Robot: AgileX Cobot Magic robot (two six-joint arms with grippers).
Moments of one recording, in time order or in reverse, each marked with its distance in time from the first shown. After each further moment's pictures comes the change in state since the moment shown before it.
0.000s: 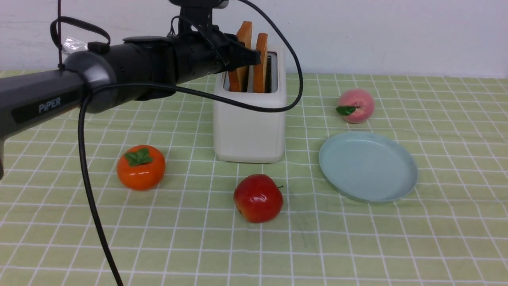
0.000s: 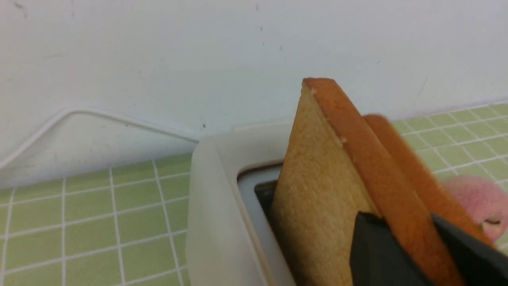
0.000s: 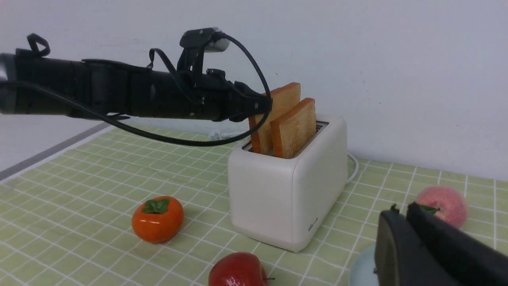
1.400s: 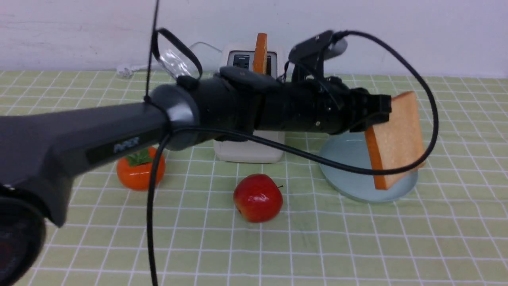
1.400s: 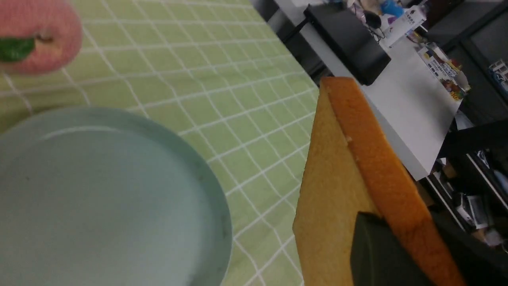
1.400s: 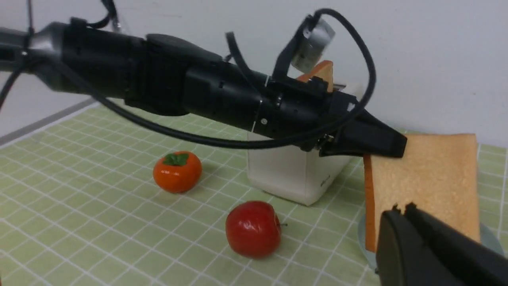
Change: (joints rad) right arm 0.000 -0.148 -0.001 -0.031 0.264 0.005; left arm -0.276 0.069 -0.003 0.183 0.421 -0.628
